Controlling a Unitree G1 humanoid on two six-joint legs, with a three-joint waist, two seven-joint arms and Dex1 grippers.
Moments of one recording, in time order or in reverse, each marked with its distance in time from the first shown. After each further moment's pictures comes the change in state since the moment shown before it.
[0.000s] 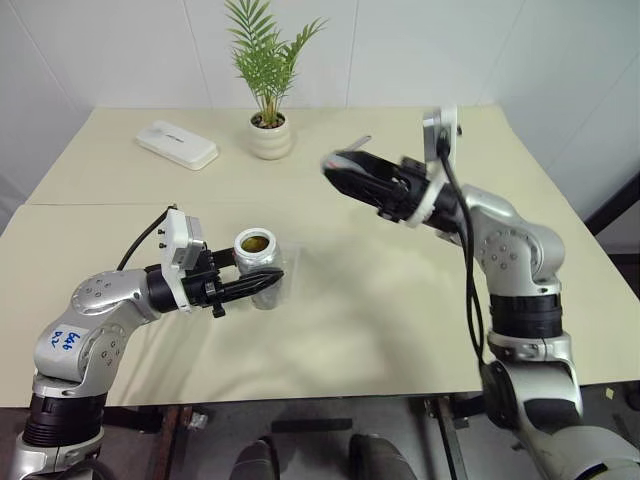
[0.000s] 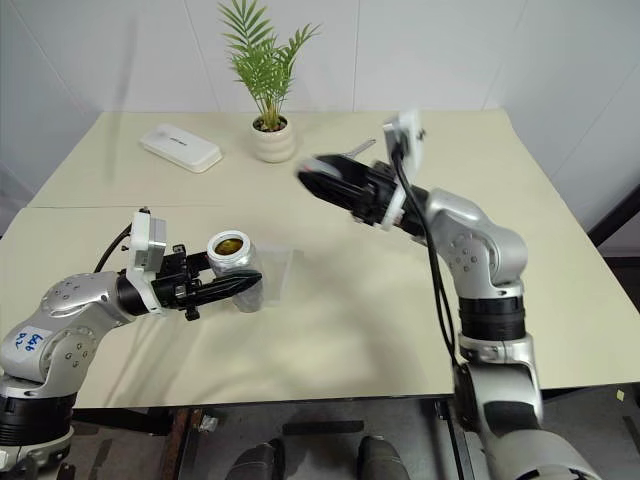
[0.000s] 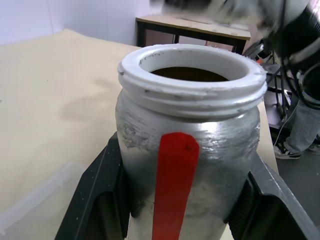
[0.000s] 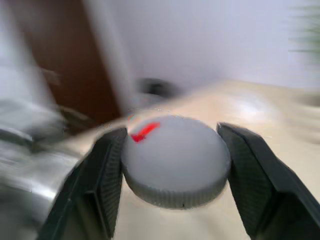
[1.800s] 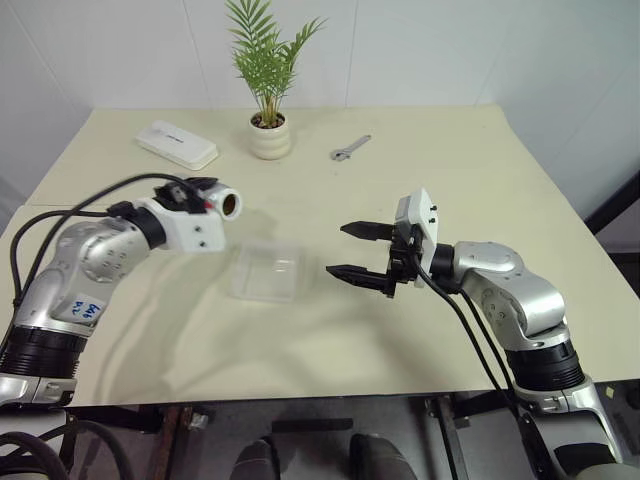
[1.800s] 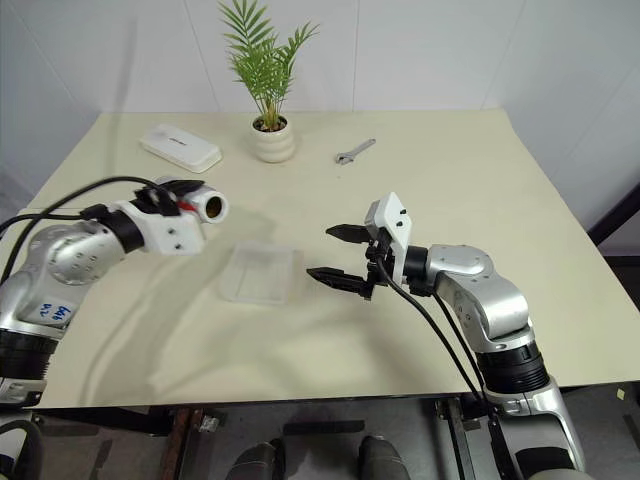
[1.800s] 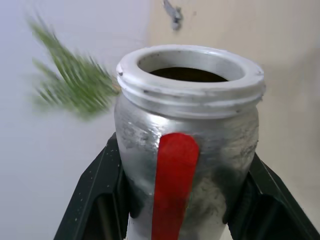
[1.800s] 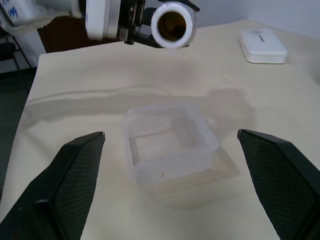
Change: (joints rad) left arm -0.294 0.262 -0.339 0.424 1.372 -0.965 0.665; right arm 0.167 -0.051 0.170 -0.269 -0.036 0.019 0.149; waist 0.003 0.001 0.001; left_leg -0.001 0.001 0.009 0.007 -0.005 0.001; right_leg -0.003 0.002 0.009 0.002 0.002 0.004
